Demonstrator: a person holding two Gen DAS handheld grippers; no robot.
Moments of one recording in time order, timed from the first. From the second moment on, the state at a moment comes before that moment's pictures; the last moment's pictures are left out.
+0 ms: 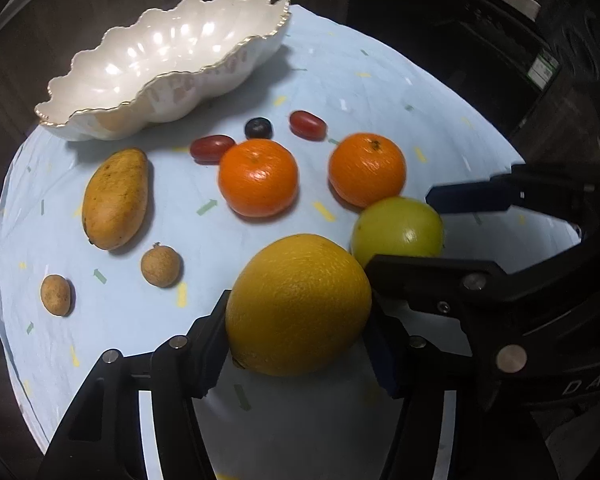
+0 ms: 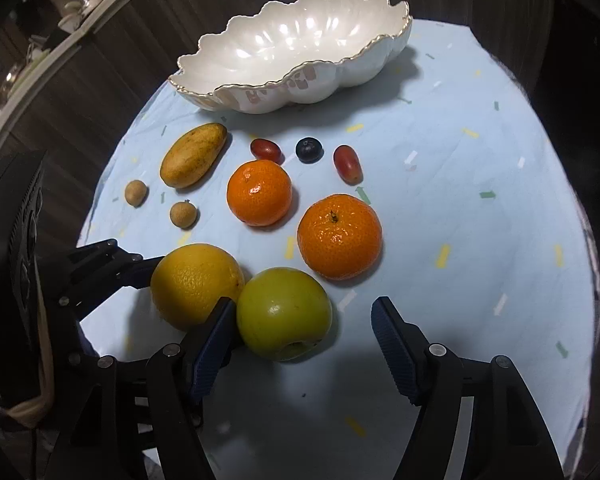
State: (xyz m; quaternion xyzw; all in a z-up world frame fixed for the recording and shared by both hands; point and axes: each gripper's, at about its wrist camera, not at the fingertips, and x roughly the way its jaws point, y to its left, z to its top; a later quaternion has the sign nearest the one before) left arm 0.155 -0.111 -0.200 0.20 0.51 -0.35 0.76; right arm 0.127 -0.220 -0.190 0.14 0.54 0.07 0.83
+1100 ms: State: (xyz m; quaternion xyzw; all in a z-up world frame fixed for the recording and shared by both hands) left arm 0.129 -0.081 -0.164 0.16 0.48 -0.28 0.81; right arm 0.101 -0.210 -0.151 0.13 0.49 0.09 0.86
